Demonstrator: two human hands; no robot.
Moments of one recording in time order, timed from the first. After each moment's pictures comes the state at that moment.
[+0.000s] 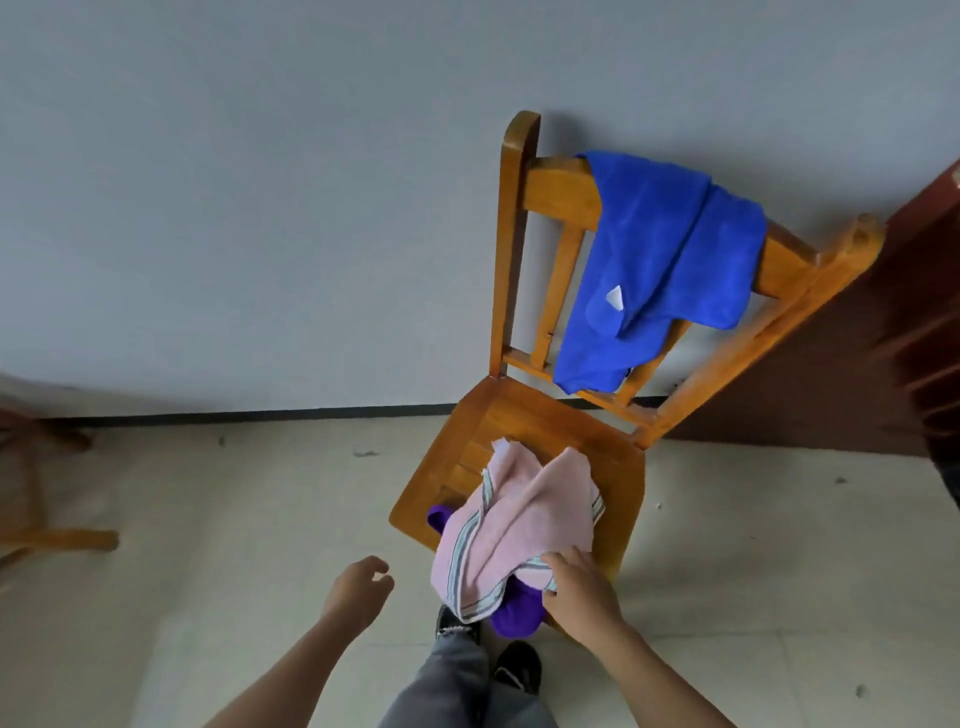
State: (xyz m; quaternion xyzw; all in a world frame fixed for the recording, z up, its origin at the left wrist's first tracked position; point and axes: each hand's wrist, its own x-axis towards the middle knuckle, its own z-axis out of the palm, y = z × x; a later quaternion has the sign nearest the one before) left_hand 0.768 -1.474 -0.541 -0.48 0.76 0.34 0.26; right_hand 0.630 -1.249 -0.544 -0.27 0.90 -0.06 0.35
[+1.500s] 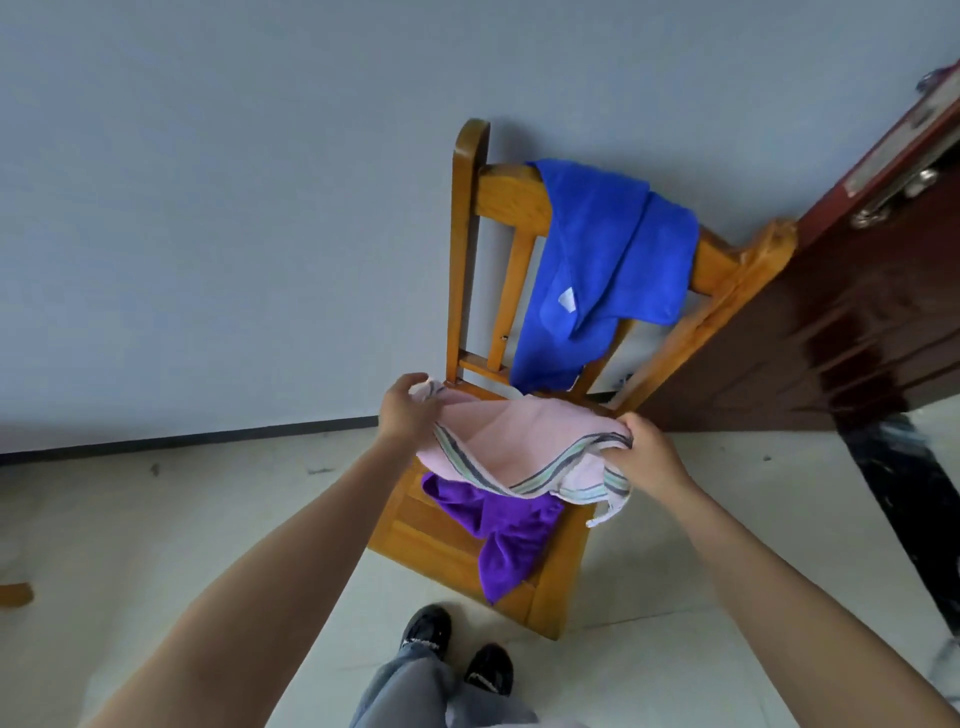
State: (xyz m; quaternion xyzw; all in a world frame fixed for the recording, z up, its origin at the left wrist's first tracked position) left_hand 0.574 -1.477 -0.451 -0.45 0.70 0.56 -0.01; right_hand 0.494 -1.231 -0.446 -0.07 0.92 -0.29 0.24
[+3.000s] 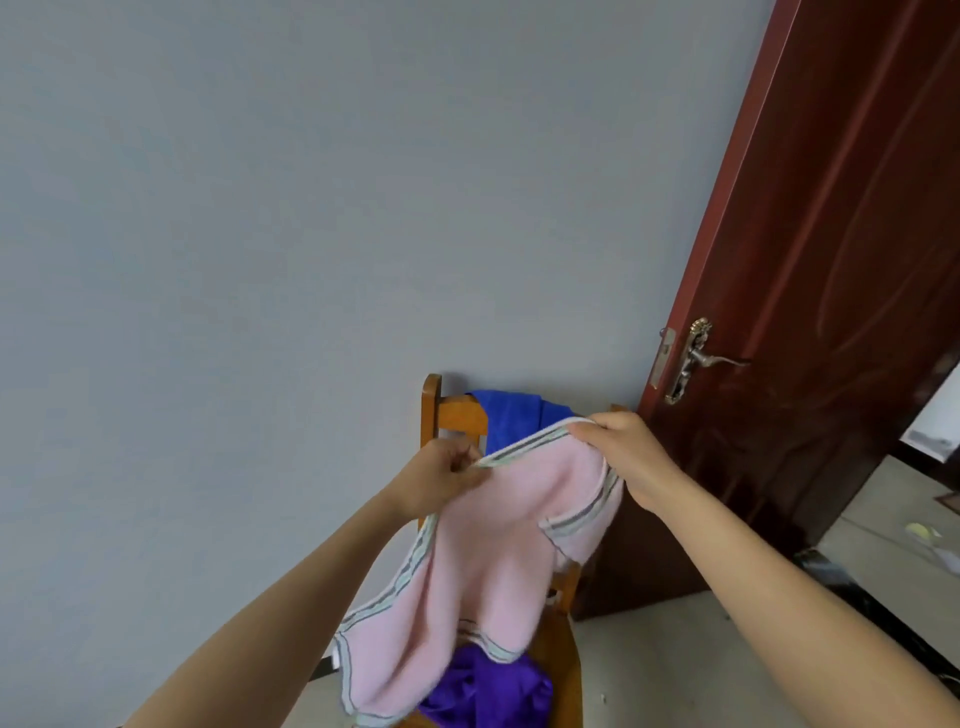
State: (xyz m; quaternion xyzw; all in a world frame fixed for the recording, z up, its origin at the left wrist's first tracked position) left_hand 0.605 -1.476 -0.244 0.06 0.88 0.47 -0.04; right_hand 0.557 -1.261 -0.199 -0.11 0.81 -0.58 0.05
